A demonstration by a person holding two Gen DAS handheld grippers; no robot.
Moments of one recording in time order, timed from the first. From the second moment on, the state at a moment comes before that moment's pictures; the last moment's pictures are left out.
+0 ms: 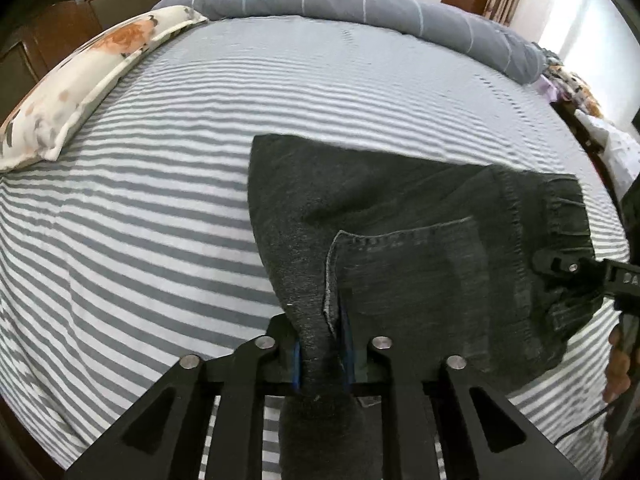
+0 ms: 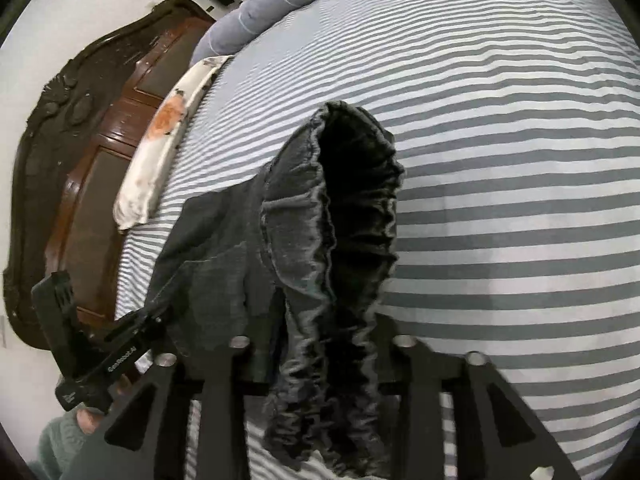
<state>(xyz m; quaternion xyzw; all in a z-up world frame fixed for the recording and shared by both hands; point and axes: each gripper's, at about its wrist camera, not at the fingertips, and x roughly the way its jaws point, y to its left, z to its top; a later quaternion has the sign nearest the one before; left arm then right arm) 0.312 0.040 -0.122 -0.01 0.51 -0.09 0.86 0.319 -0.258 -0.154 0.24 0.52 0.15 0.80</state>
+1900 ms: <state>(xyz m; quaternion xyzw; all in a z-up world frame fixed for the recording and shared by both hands) 0.060 0.048 -0.011 0.05 0.38 0.00 0.92 0.059 -0.149 -0.026 0.00 0.39 -0.01 0.92</state>
